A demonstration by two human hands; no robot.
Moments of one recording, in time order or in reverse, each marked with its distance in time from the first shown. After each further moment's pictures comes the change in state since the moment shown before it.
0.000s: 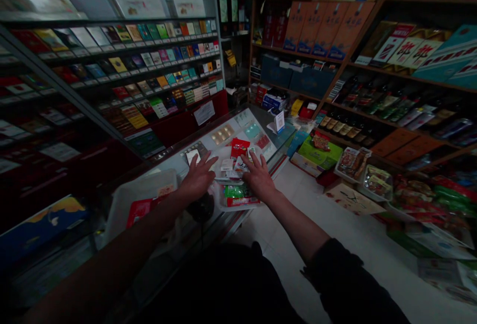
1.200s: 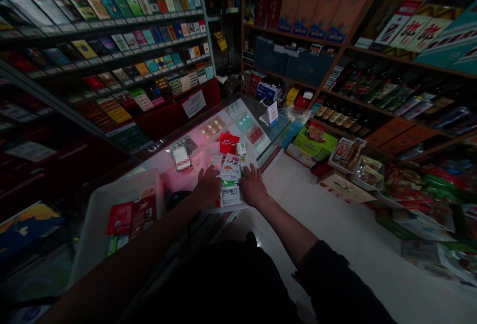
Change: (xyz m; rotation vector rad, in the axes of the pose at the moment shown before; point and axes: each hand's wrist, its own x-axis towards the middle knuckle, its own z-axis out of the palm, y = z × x) left_hand 0.035 0.061 0.084 -0.111 -0.221 -0.184; right_hand -0.028 0.019 0.040 0.075 -0.440 0.345
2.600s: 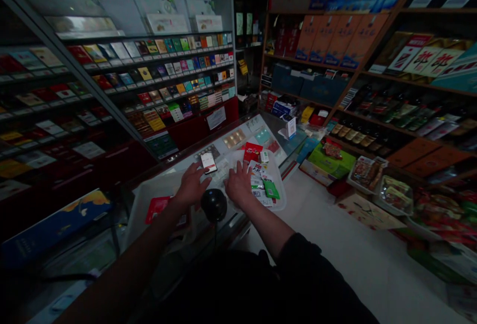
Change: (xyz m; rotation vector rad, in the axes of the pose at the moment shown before) left_hand -0.095 -0.108 -0.064 -0.242 0.374 -0.339; right_hand 0.046 -0.161 -0.004 0.055 0.313 0.063
